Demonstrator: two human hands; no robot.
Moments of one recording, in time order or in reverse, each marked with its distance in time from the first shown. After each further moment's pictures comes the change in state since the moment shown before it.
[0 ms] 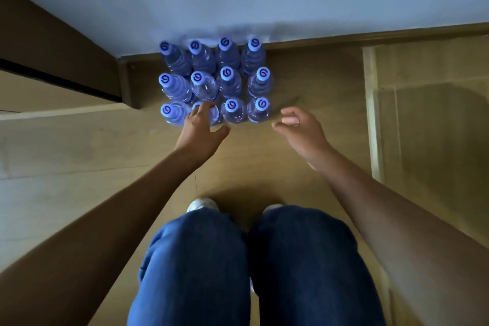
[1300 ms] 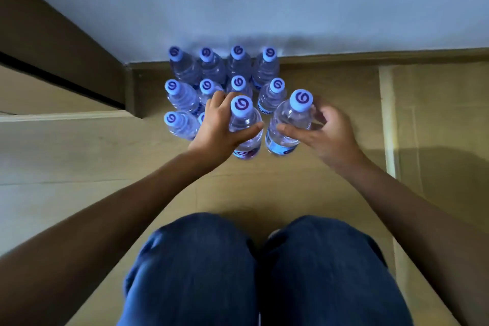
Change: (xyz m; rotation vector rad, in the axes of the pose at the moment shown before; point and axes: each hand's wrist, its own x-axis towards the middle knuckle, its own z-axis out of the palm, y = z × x) left_hand 0.019 0.012 0.009 -0.191 0.075 0.293; right_hand 0.026 0.004 -0.008 0.158 -0.067 -0.450
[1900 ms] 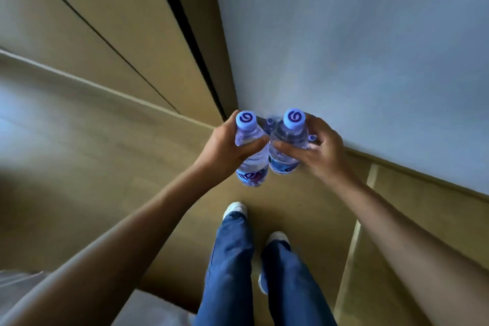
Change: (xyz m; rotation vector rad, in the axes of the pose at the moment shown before) left_hand -0.232 0.313 -0.322 -0.317 0.356 -0.193; right_hand -0.186 -0.459 0.025 -0.058 -0.337 -0.336
